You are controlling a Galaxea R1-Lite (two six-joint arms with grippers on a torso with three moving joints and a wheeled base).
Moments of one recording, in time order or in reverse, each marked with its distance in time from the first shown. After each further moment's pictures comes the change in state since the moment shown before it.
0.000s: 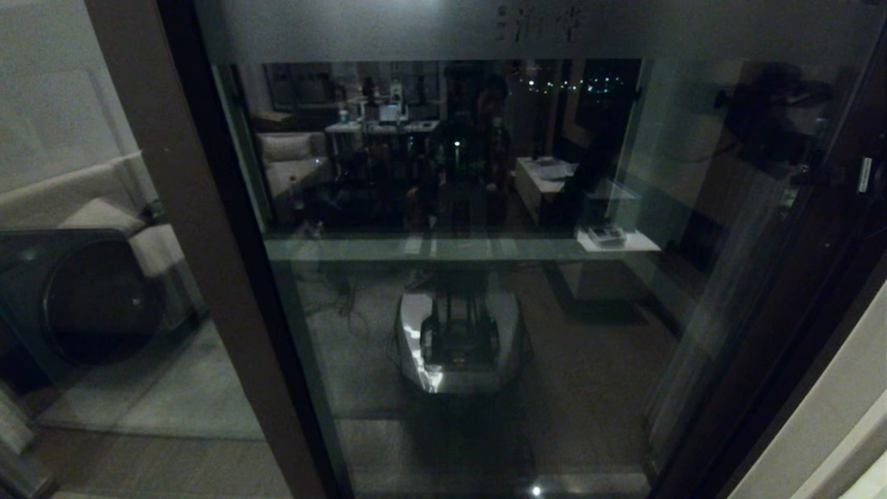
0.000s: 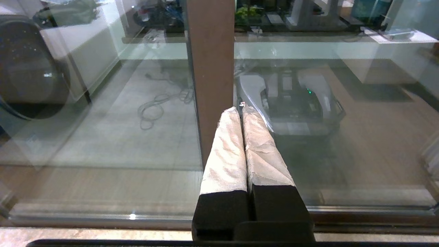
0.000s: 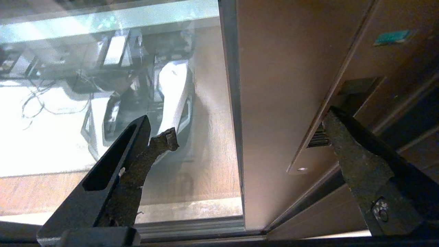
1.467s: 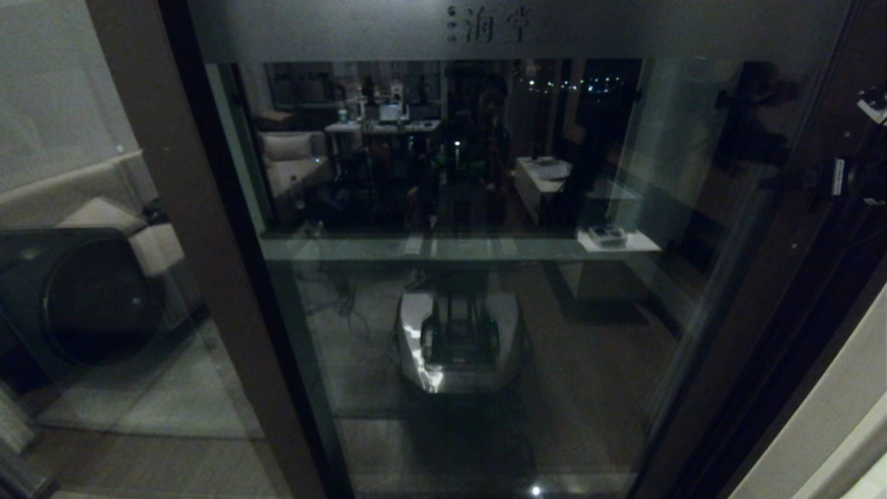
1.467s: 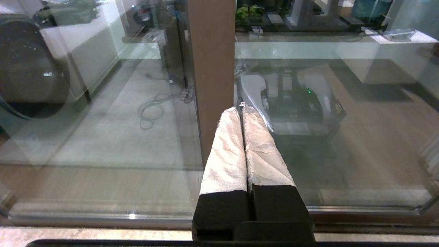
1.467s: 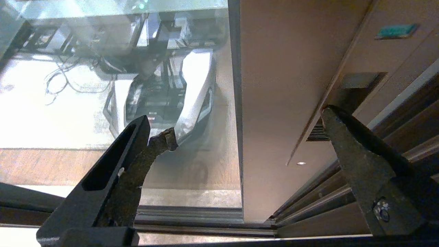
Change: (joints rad) left arm 0.000 0.000 0.000 0.000 0.000 0.000; right arm 0.088 -0.093 0.127 -0.007 -0.004 -0.009
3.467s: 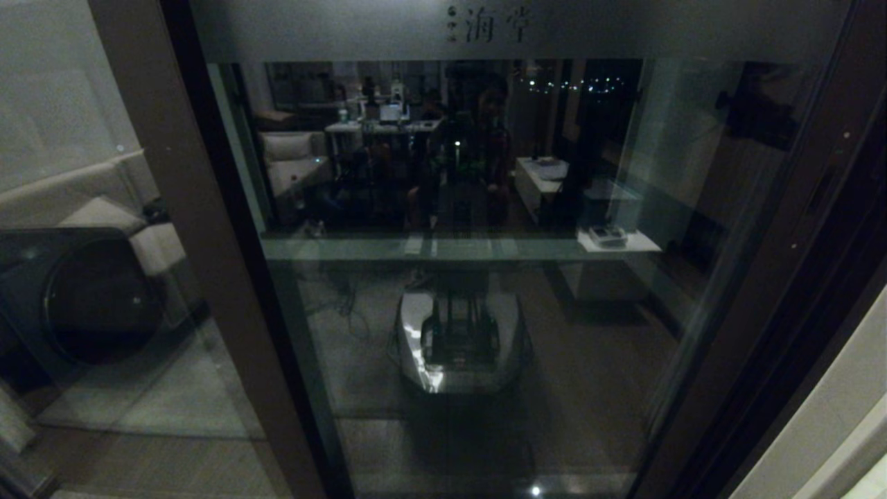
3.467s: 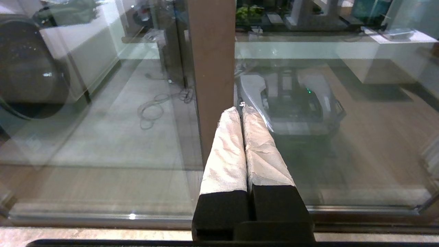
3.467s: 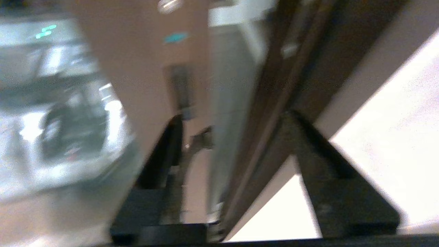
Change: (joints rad) left arm 0.000 0.000 0.000 0.000 0.000 0.000; right arm -0.153 -0.135 0.102 -0.099 -0.216 -0.061
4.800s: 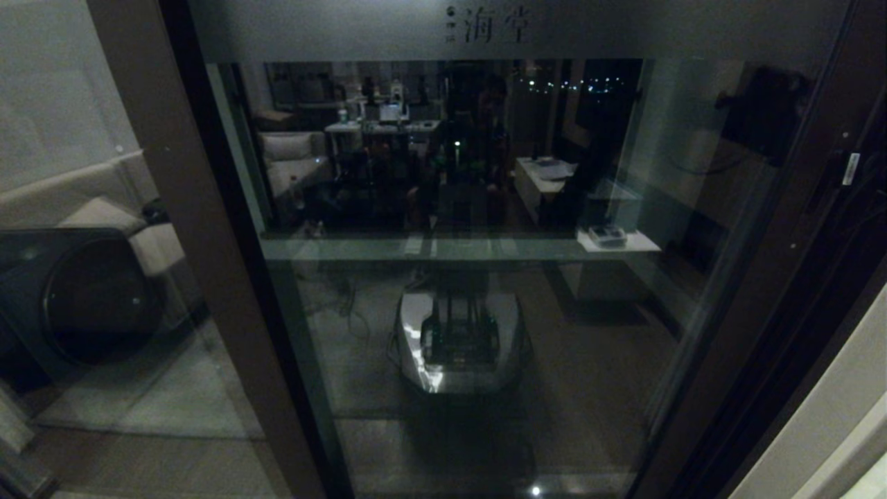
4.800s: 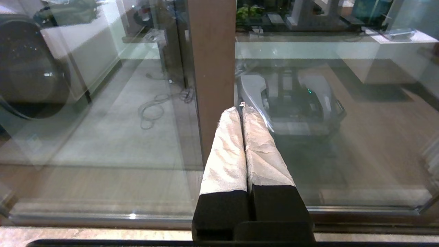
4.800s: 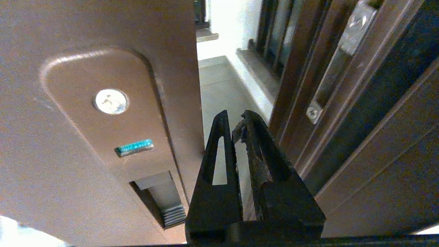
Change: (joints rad) left arm 0.000 0.000 0.000 0.000 0.000 0.000; right arm 0.102 0.238 -0.087 -0.265 -0.138 0.107
